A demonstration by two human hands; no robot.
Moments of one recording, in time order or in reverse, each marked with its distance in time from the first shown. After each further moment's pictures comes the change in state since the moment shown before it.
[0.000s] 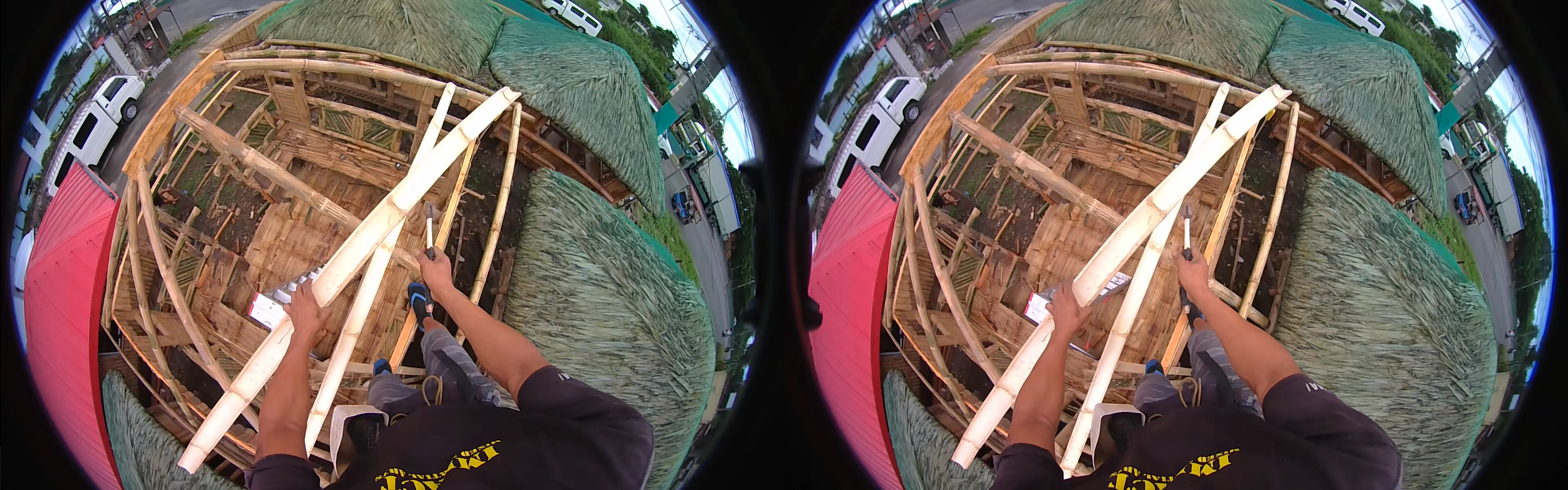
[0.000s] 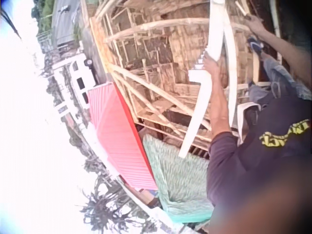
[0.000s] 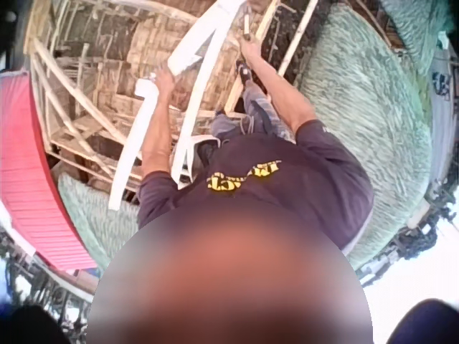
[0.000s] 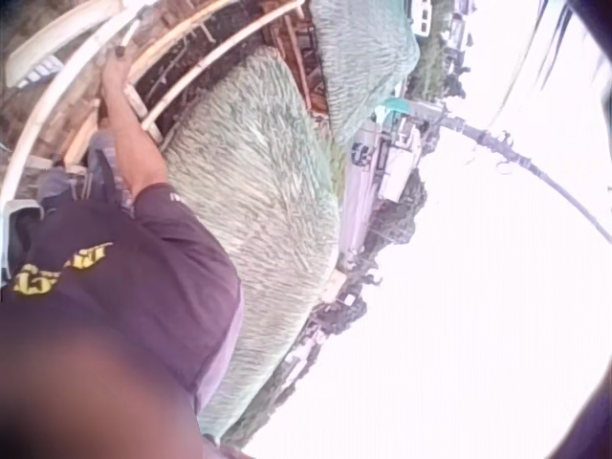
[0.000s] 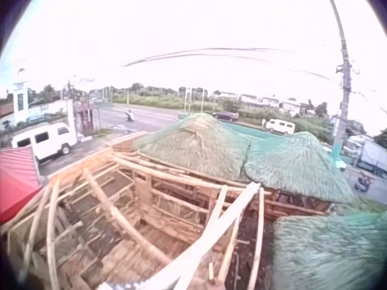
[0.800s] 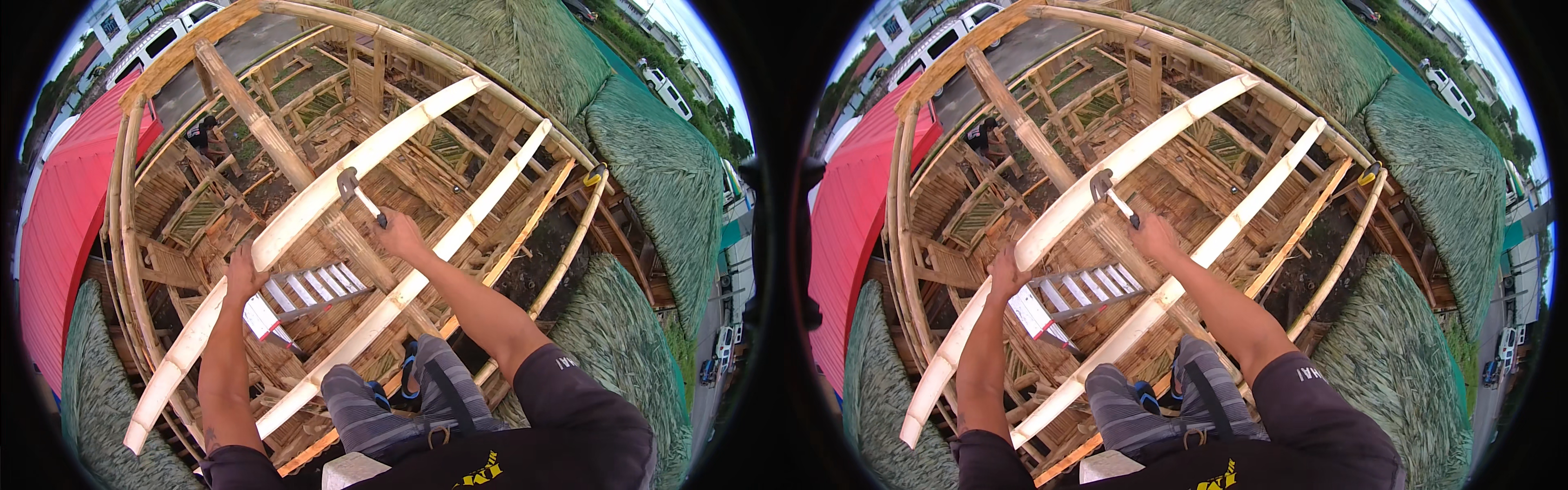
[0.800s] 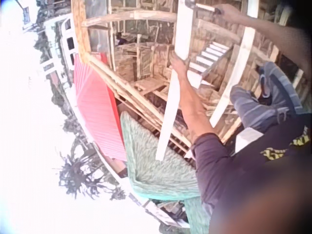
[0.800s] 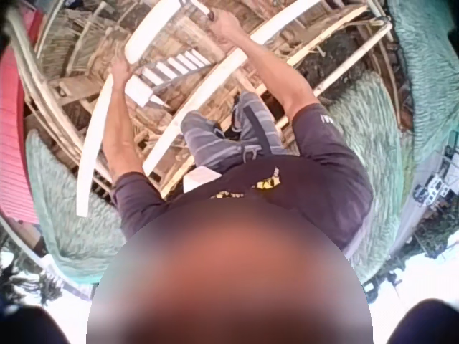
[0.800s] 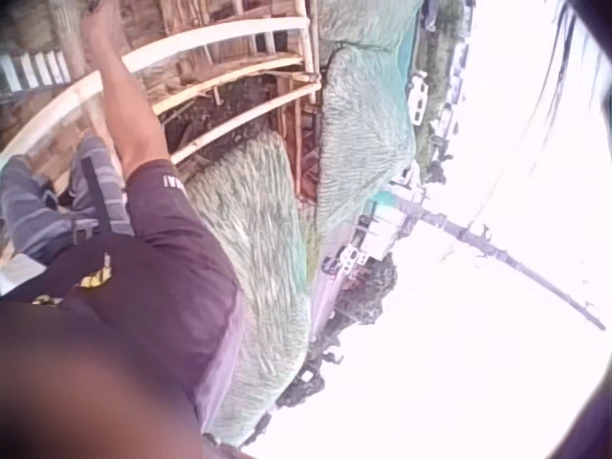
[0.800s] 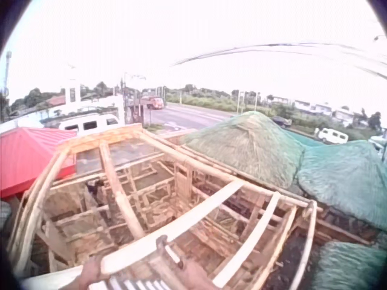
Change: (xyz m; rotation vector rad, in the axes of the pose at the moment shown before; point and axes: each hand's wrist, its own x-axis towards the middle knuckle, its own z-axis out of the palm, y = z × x) left_hand 0.238 -0.133 0.116 0.075 0.238 -0.178; right_hand 0.342 -0.004 0.181 -0.801 -0.613 -0.560
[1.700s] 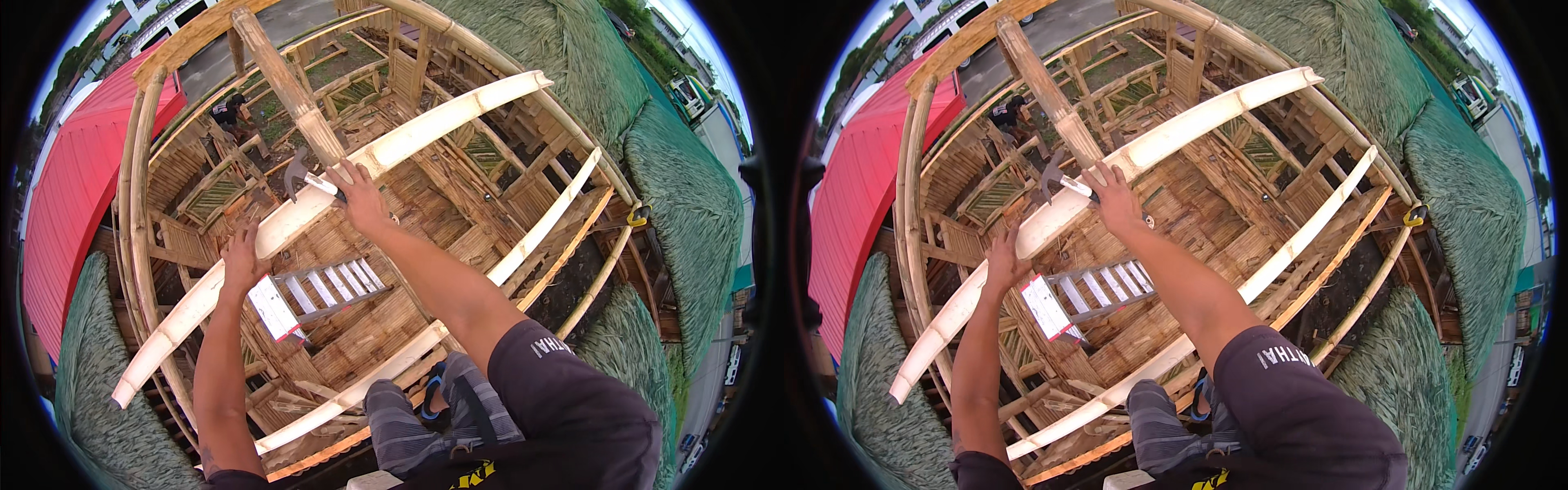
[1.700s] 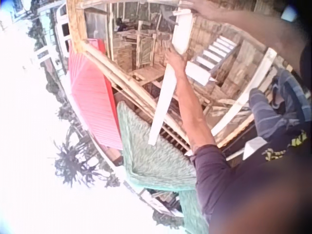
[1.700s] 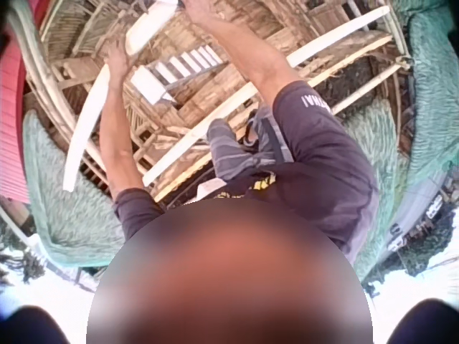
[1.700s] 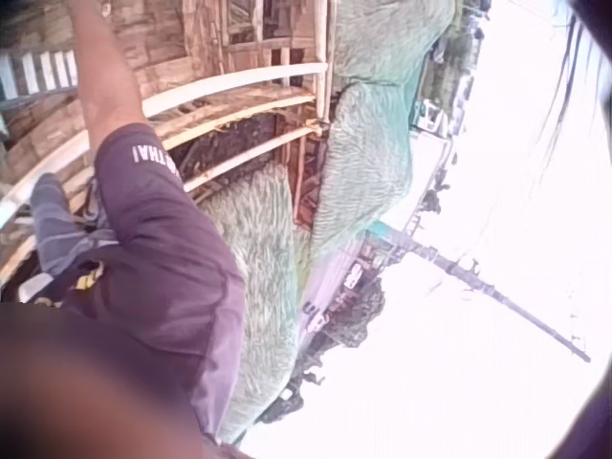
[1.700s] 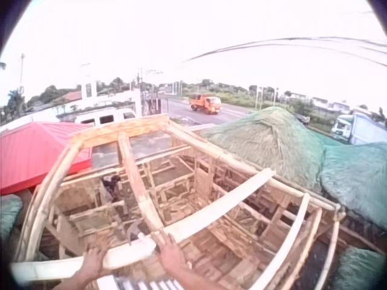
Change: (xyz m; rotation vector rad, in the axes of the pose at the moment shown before) left_hand 0.086 -0.069 -0.054 0.152 -0.058 -0.118; right_hand 0.191 -0.125 0.143 -0.284 0.063 -0.500
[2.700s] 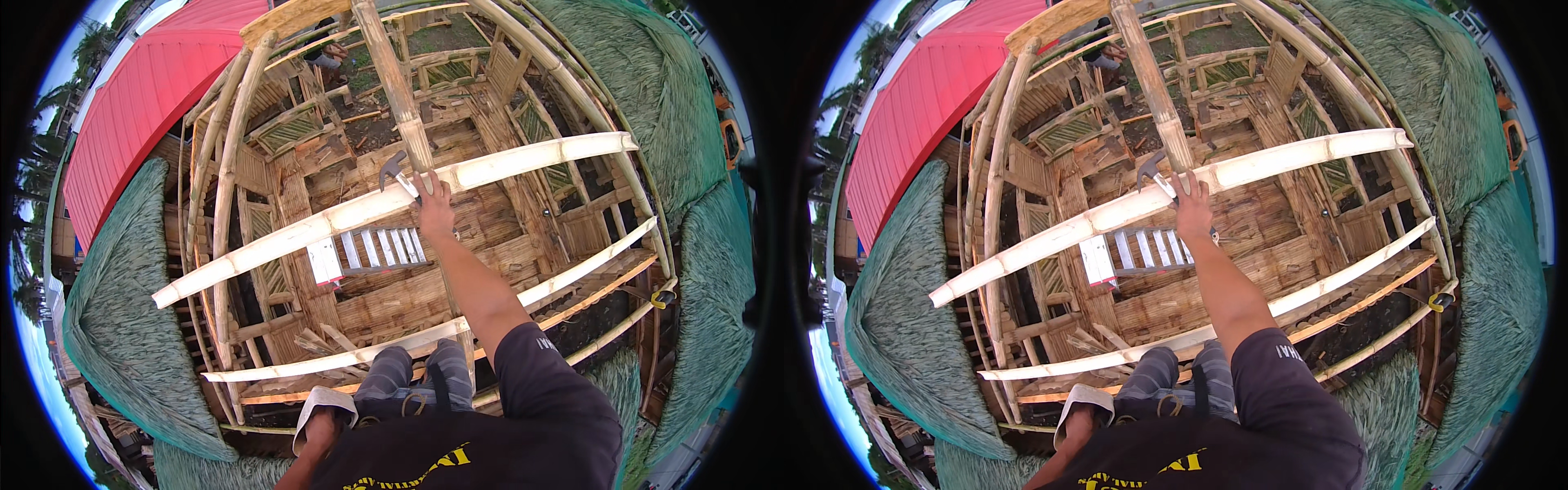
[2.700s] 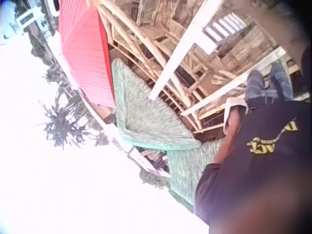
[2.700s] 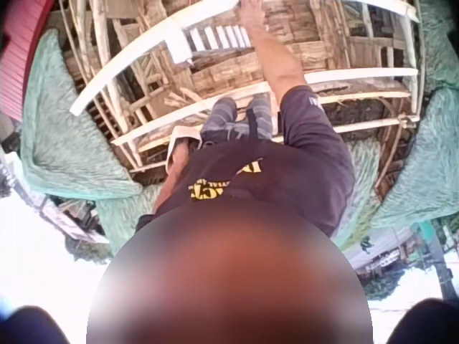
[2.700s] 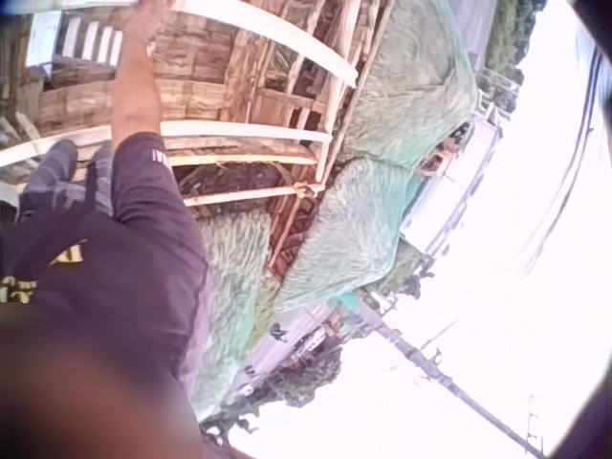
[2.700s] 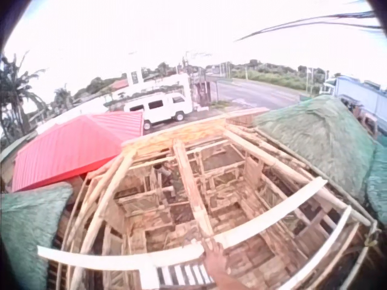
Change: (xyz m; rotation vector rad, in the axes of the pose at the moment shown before) left_hand -0.433 0.165 -0.093 -0.242 -0.682 -0.573; right_hand 0.016 -0.026 -0.023 -0.104 -0.179 0.160
